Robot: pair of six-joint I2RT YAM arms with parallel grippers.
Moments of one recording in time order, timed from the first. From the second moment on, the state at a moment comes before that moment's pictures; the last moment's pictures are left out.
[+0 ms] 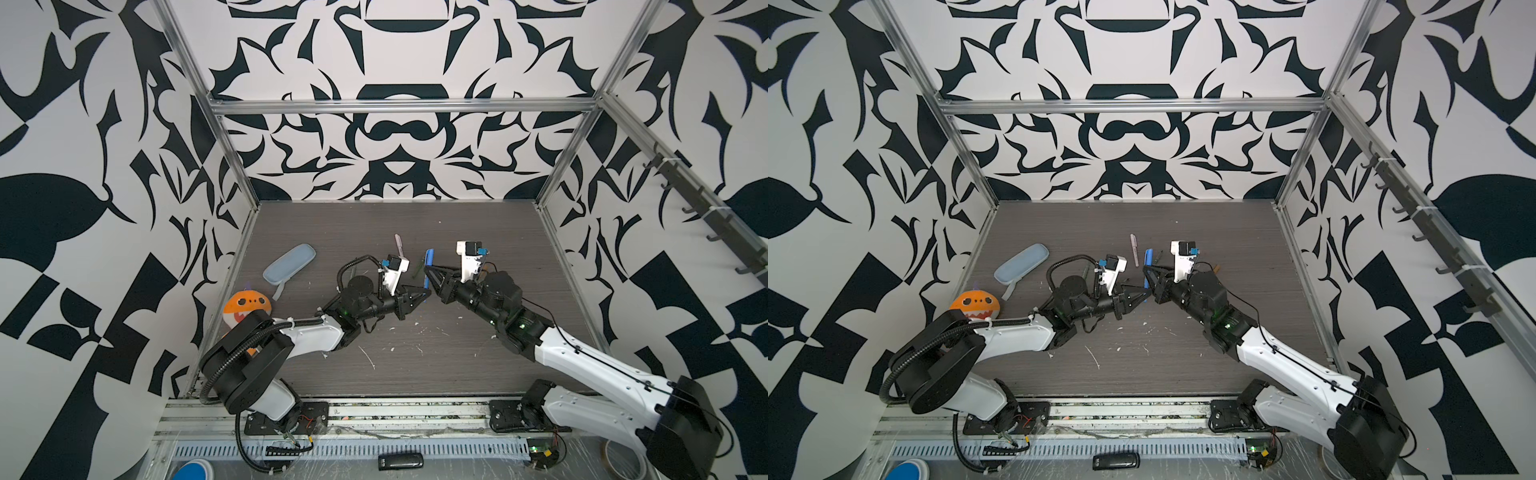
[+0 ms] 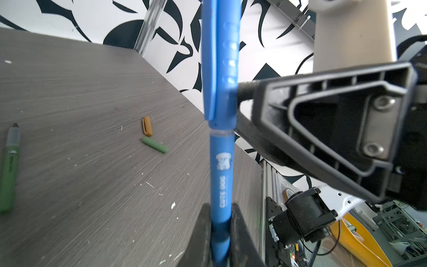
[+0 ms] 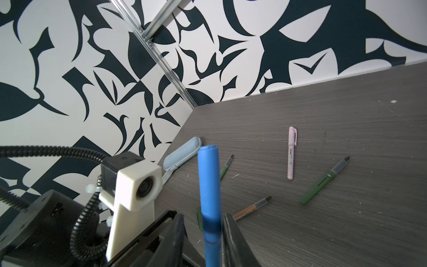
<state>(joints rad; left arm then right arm) -0.79 1.51 0.58 0.89 0.52 -0.59 0.71 1.02 0.65 0.23 -0.06 0.60</state>
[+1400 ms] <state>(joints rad) -0.79 1.31 0.59 0.52 0.39 -0.30 0.65 1.19 1.13 -0.30 -0.16 0.37</state>
